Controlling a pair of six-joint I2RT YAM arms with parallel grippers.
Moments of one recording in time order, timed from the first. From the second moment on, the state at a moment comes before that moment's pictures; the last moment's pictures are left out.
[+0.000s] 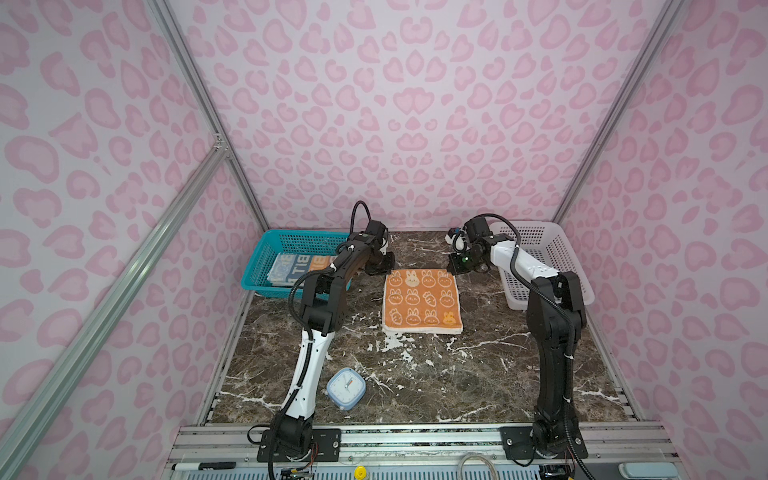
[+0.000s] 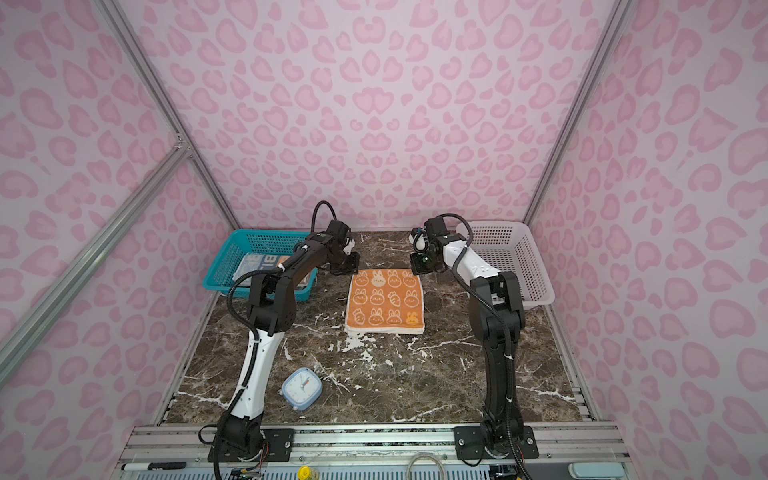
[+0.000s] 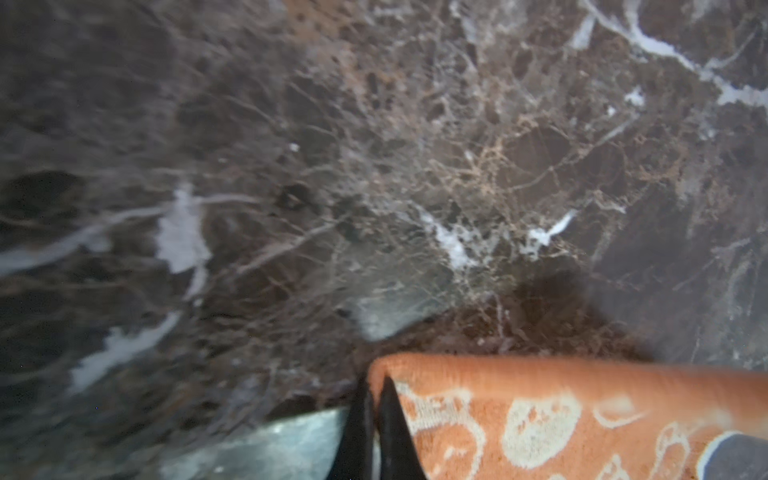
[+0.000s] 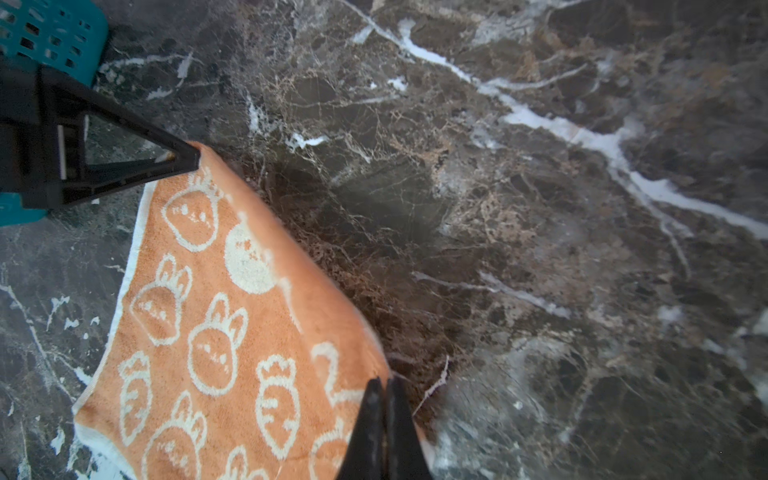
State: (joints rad) left arm -0.32 2.54 2.24 -0.89 0.26 -0.33; right arm 0.25 2.16 1.79 -0.71 -0.33 -0.01
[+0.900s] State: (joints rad) left arm -0.33 2.41 2.03 -0.72 0.36 -0.29; right arm 0.25 1.93 1.71 -0.70 -0.35 0.00
